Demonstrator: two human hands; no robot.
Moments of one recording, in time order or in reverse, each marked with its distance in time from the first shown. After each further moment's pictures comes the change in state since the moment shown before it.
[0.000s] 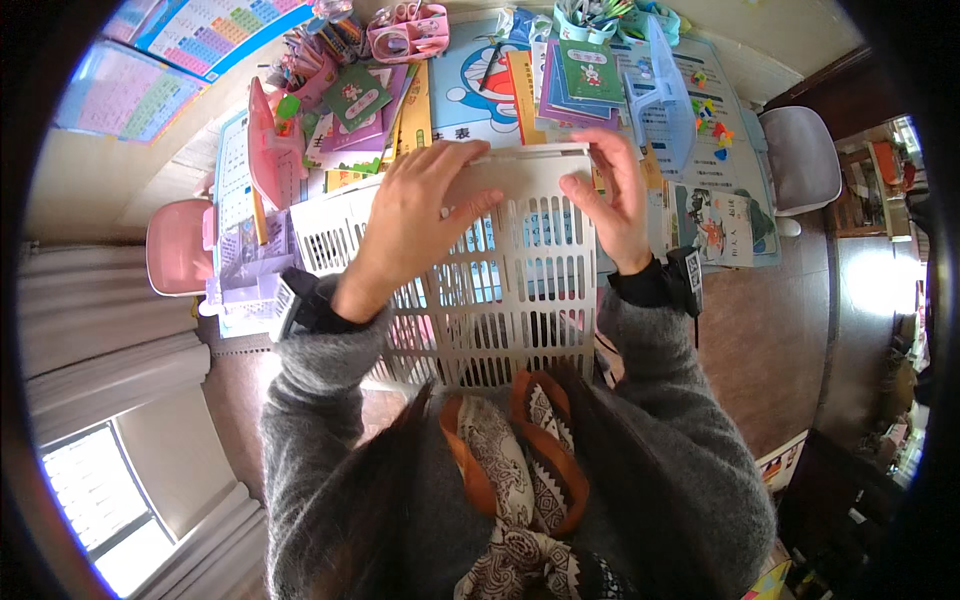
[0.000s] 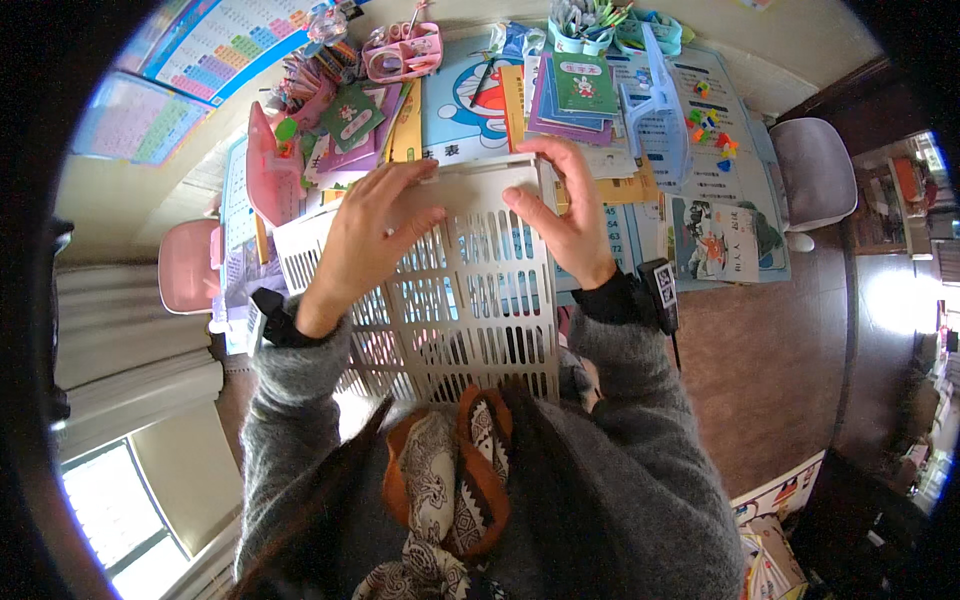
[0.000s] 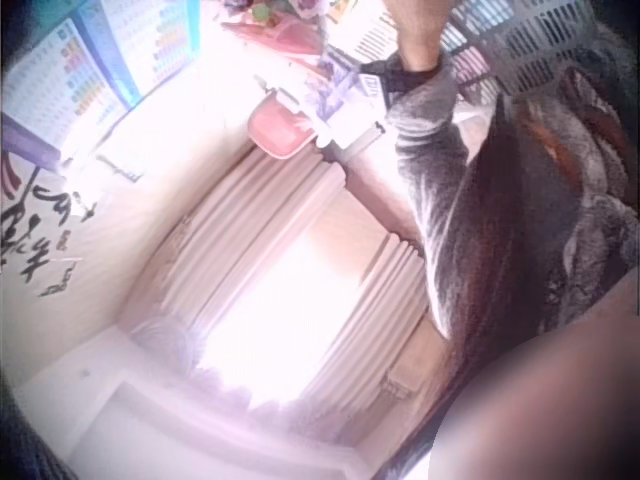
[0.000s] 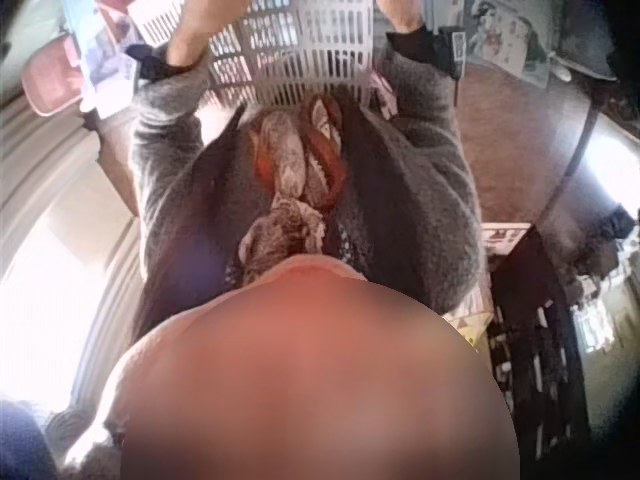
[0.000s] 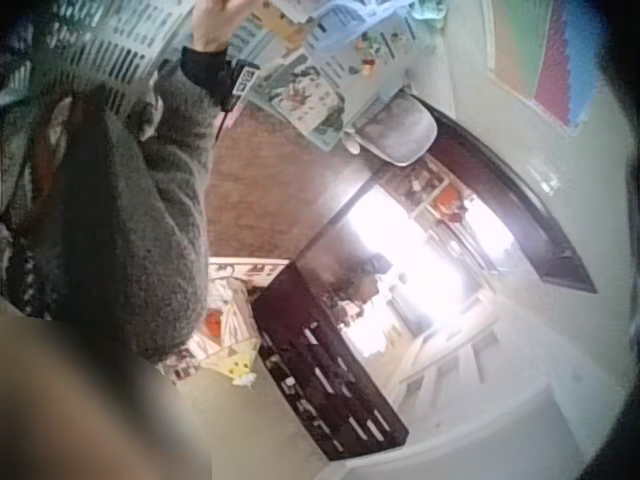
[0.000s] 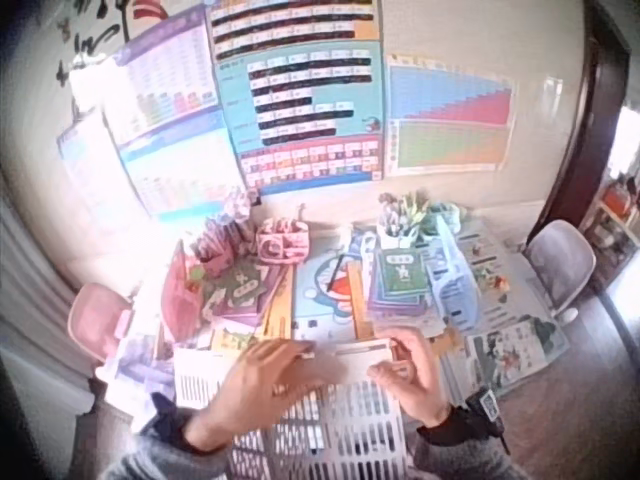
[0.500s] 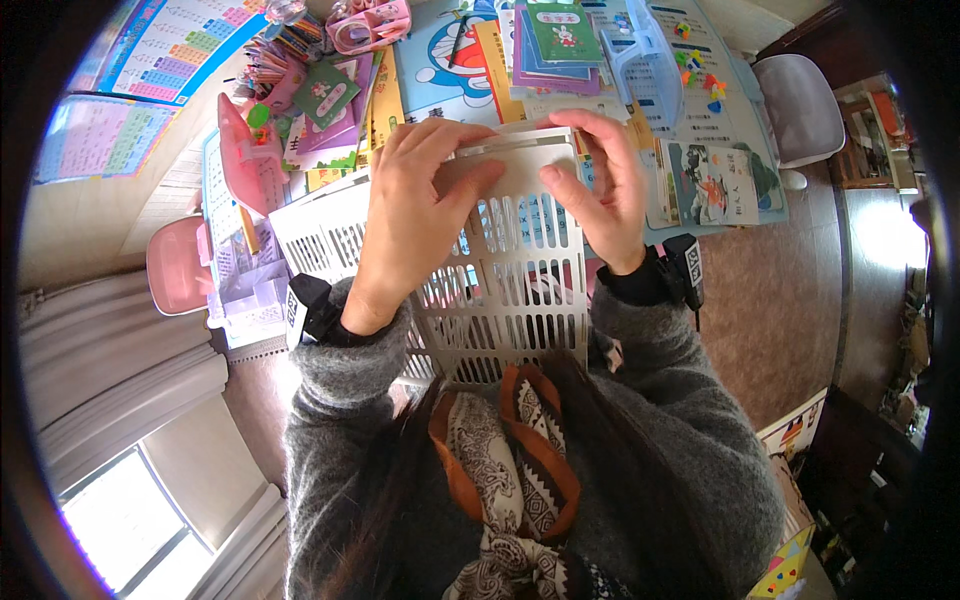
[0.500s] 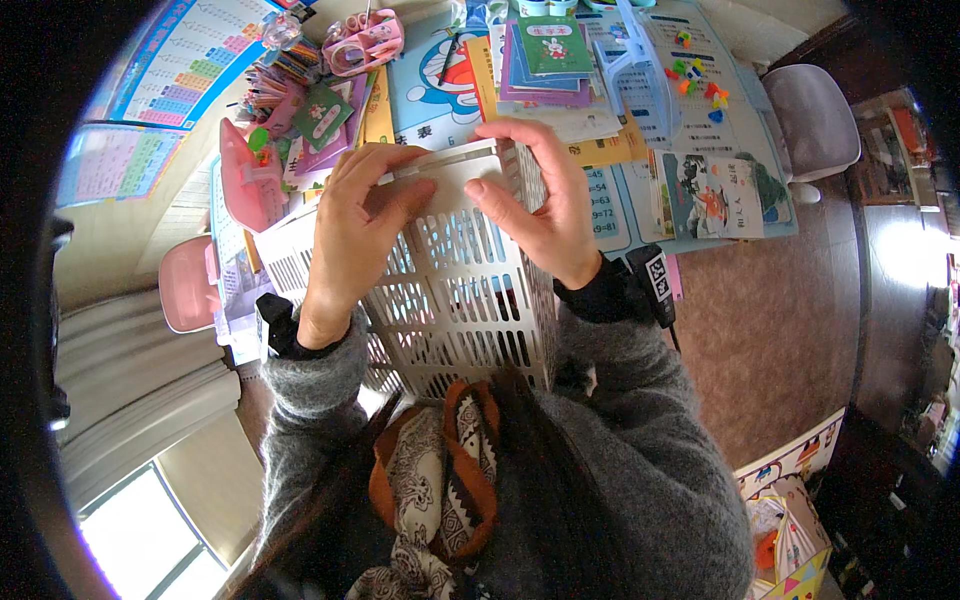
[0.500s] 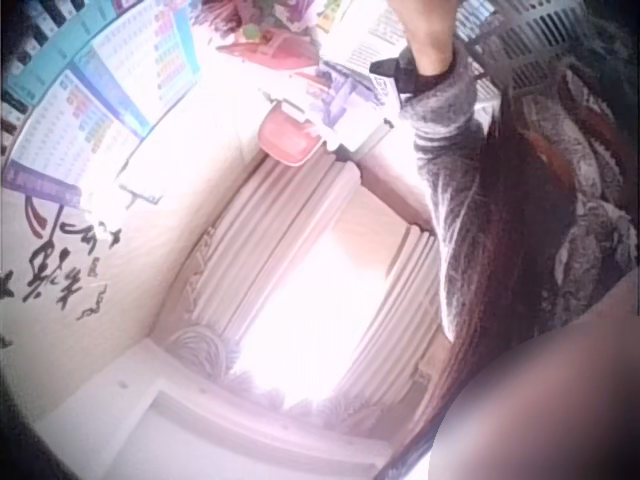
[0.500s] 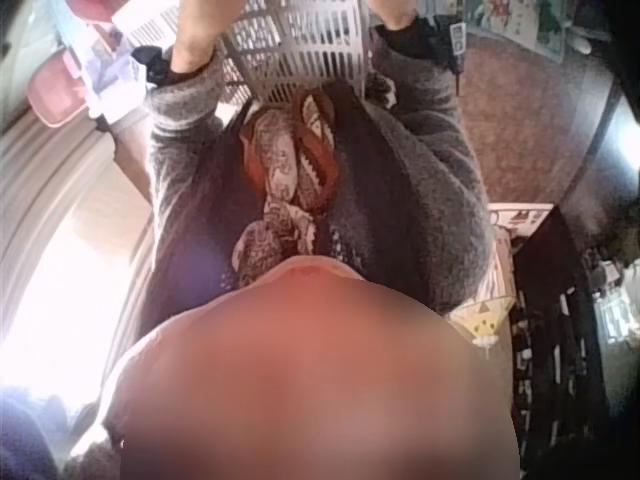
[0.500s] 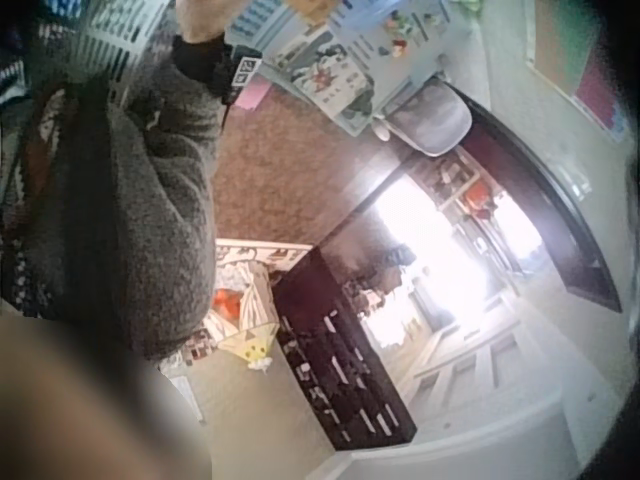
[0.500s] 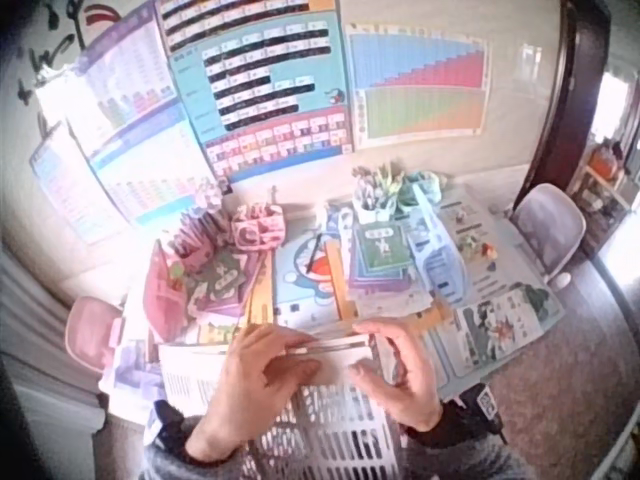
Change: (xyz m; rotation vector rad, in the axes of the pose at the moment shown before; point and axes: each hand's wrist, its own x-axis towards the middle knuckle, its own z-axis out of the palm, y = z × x) left_hand 0.014 0.037 0.030 -0.136 0.035 -0.134; right_hand -0.013 -0.011 -0.005 0.016 0.095 -0.072
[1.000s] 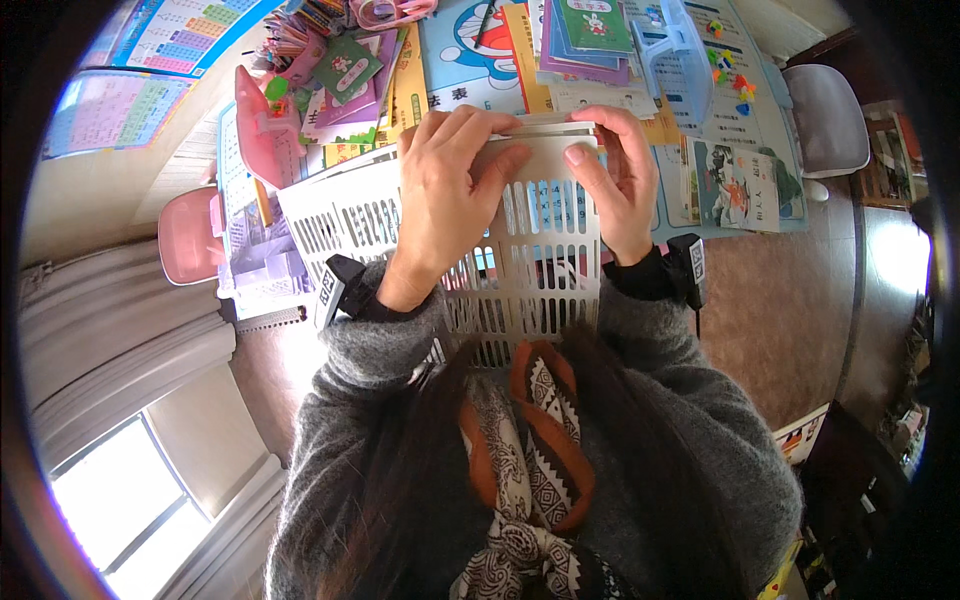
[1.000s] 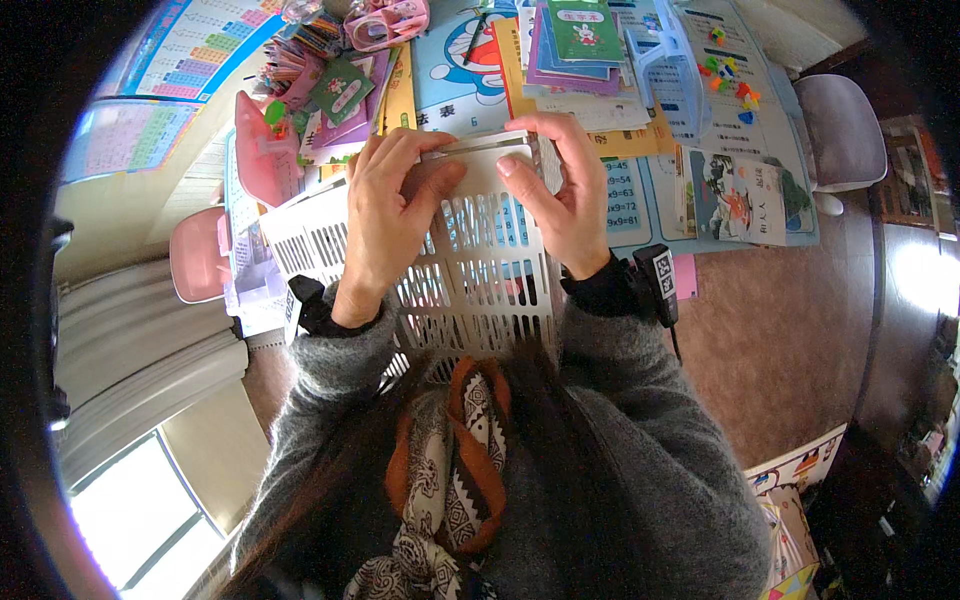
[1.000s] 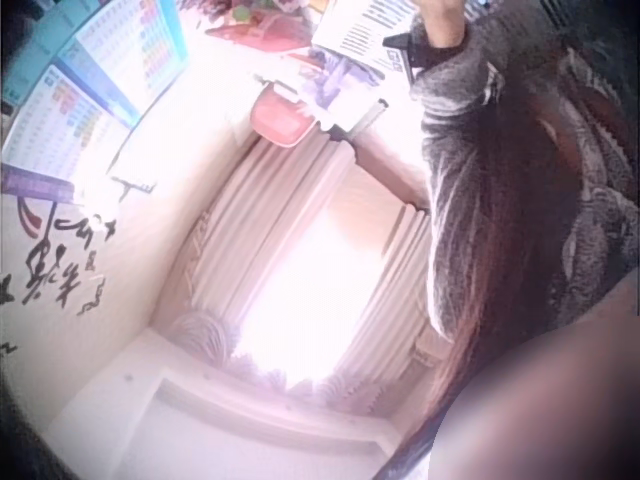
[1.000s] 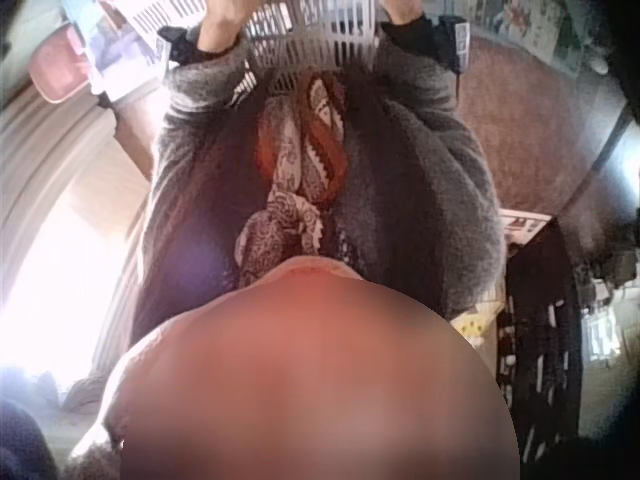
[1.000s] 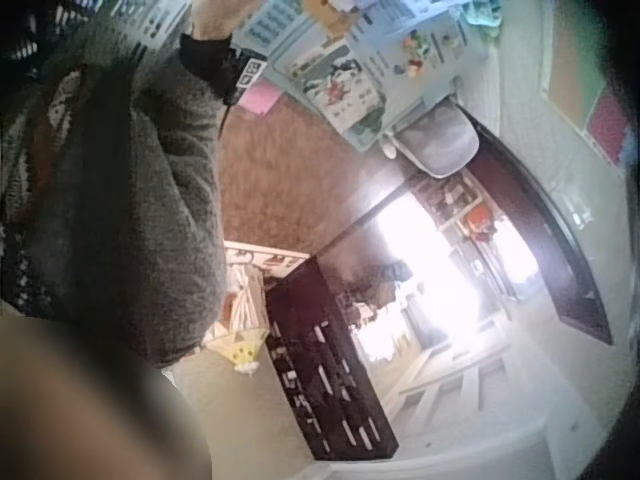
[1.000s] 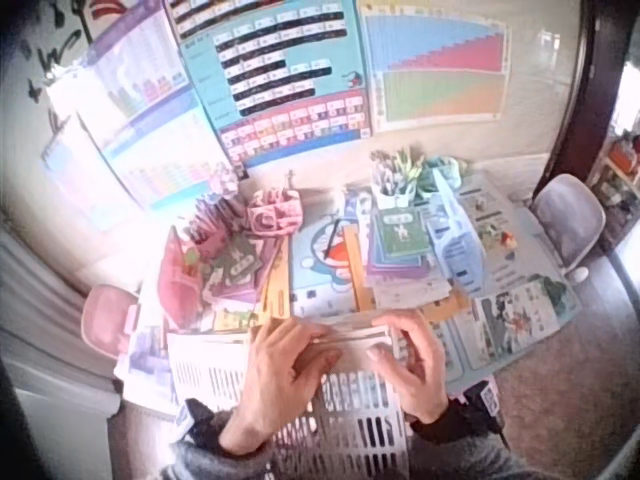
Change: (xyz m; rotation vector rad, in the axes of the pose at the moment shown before) left_hand -0.002 -0.012 0.016 0.220 0.099 0.138; right_hand -0.008 0.015 0.007 0.007 0.081 0.089
